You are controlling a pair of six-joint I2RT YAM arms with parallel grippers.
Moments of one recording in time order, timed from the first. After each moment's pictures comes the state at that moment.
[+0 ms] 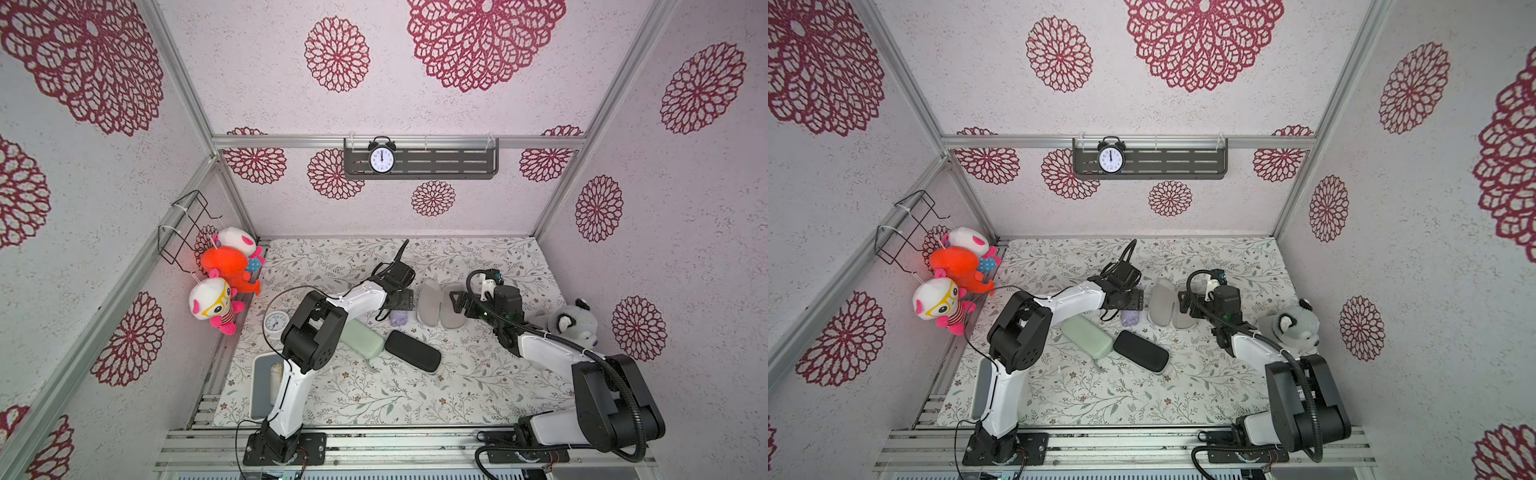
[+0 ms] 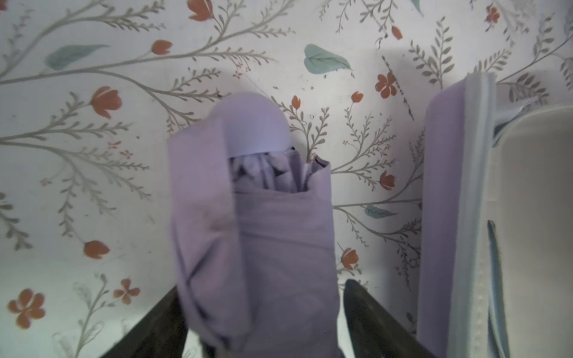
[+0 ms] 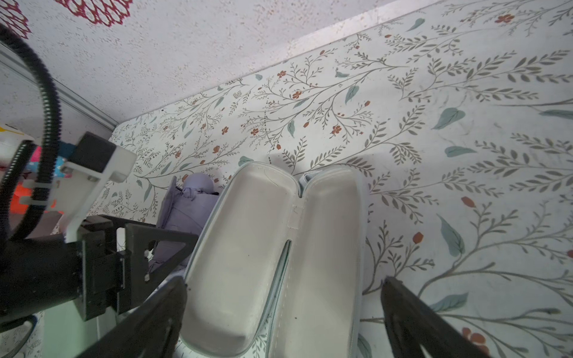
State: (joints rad) left arm -0.65 2.20 1.61 -0.48 -0.14 -0.51; right arm 0.24 1.39 0.60 0.30 -0.18 0.41
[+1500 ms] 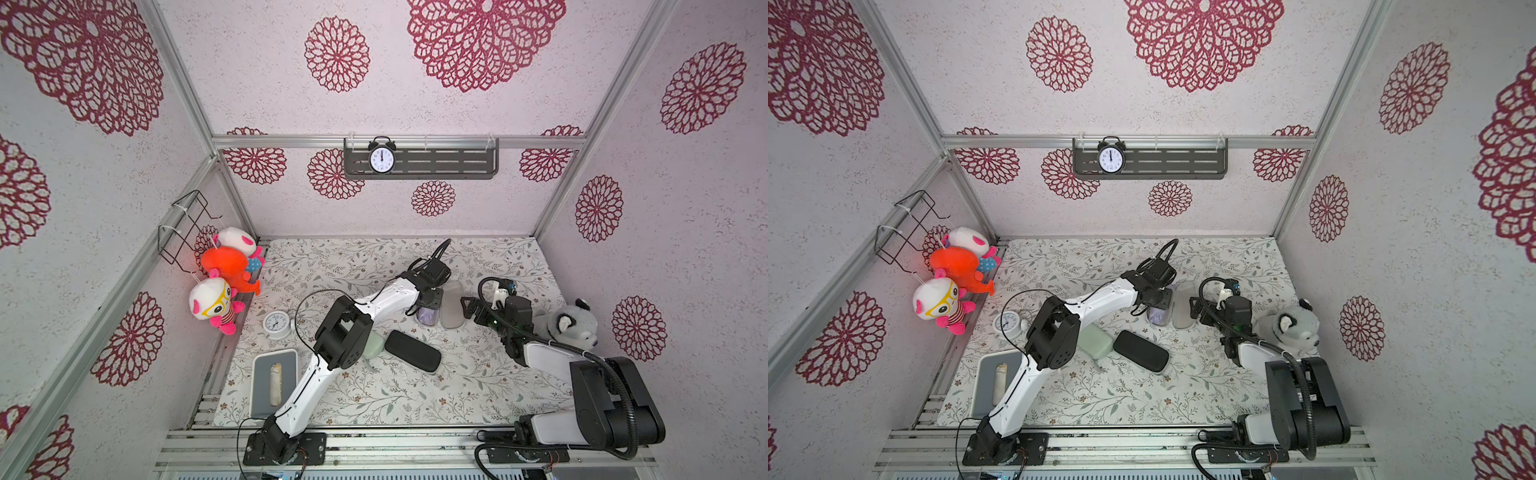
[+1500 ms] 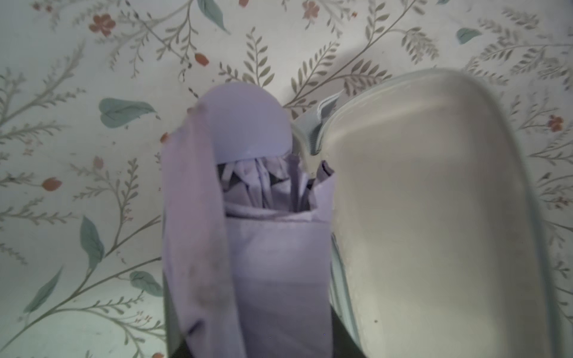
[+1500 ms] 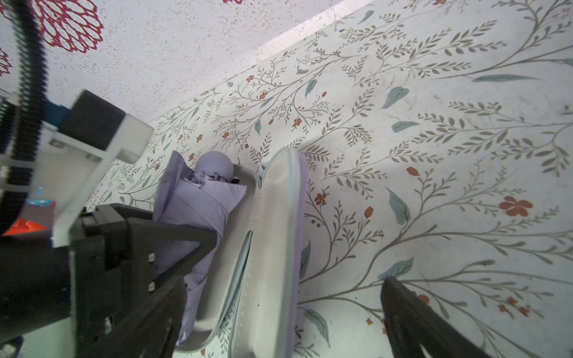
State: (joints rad) left arm -0.80 2.43 2.05 -0.68 -0.14 -0.43; right arm 0.14 1.38 0.47 0.44 -0.21 0.46
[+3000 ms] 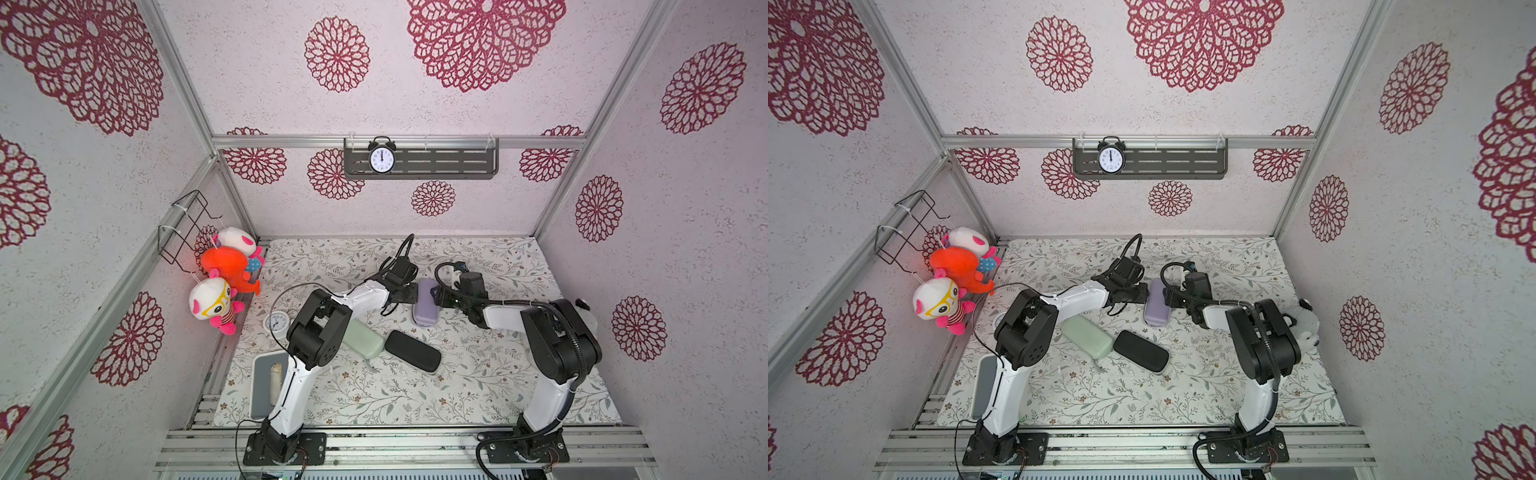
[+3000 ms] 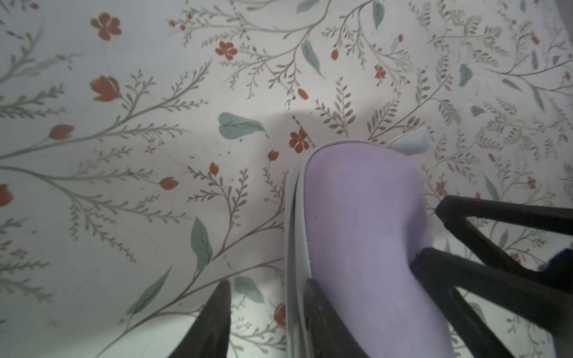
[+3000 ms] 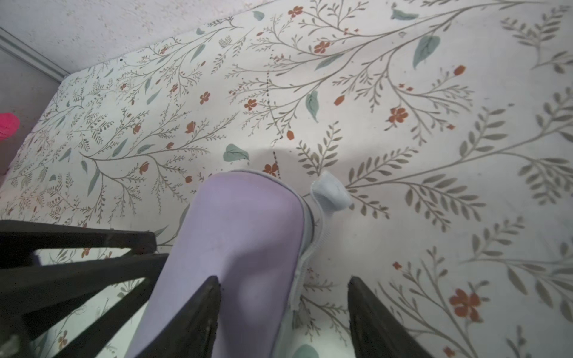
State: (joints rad) left arm -0.65 2.22 1.61 -0.28 -0.03 -0.46; right arm 0.36 1.85 0.93 0.29 -0.13 0.37
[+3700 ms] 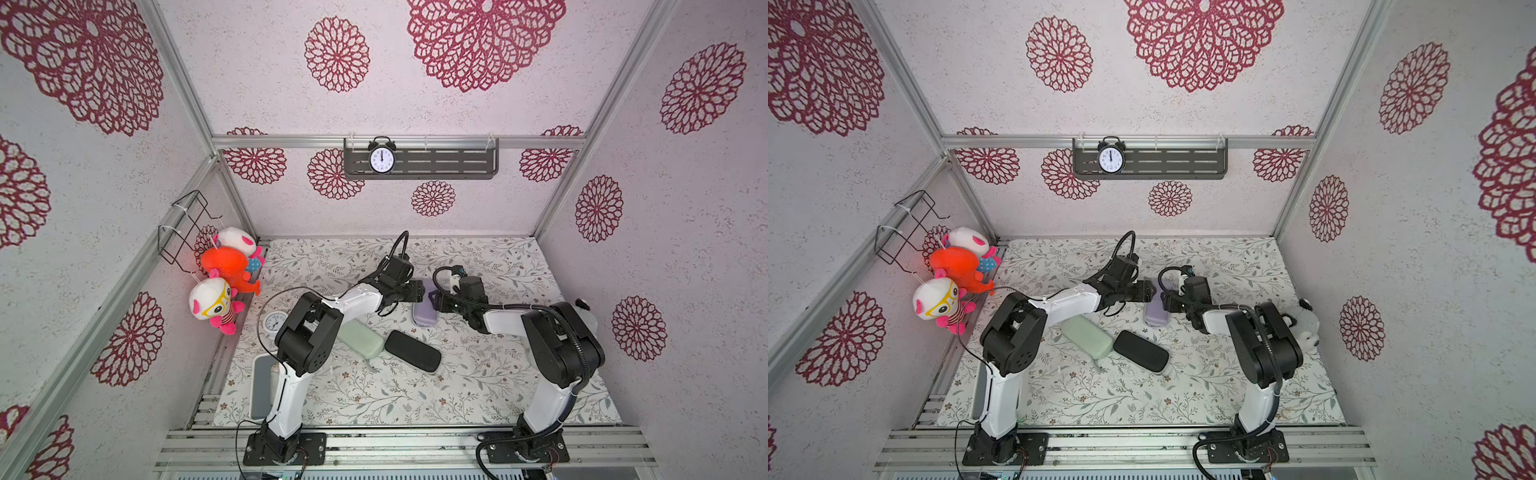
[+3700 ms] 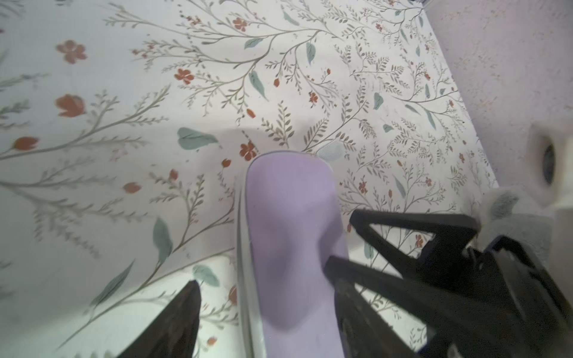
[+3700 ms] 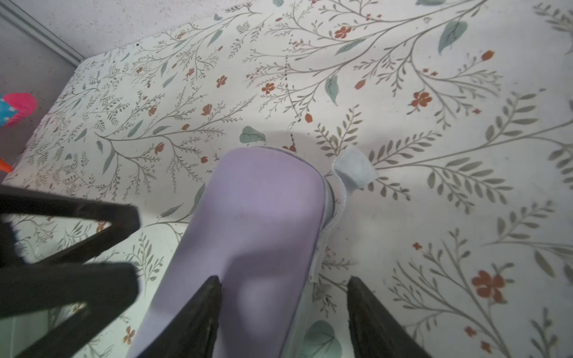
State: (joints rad) left arm -0.64 2.16 1.54 -0.13 0.11 -0.49; right arm 0.38 1.81 0.85 0.35 -0.17 0.36
